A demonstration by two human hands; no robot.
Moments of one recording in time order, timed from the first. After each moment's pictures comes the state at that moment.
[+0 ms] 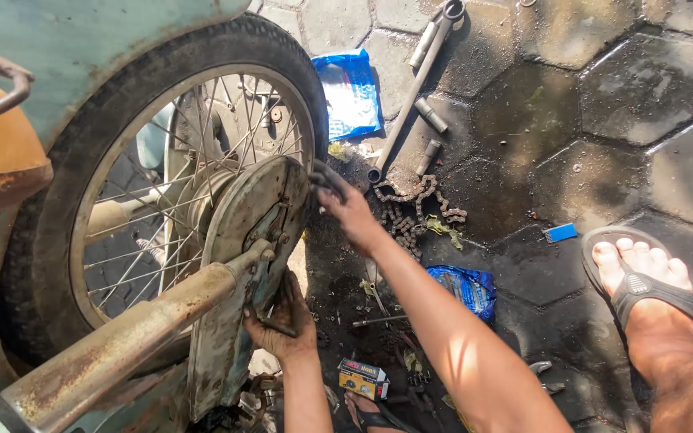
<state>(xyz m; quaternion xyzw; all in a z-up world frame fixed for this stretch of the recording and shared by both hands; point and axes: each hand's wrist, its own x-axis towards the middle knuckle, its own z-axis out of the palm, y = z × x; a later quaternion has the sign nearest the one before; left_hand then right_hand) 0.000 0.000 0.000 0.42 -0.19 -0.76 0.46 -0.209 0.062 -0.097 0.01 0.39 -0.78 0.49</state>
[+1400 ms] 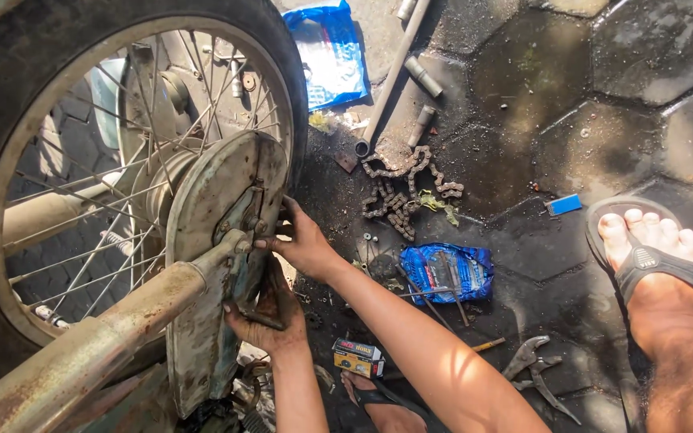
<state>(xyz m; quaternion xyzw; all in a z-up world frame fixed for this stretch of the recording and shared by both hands) -0.015 0.008 0.012 0.44 -0.18 -0.74 0.47 -0.124 0.031 -0.066 0.00 0.38 -0.78 0.49</state>
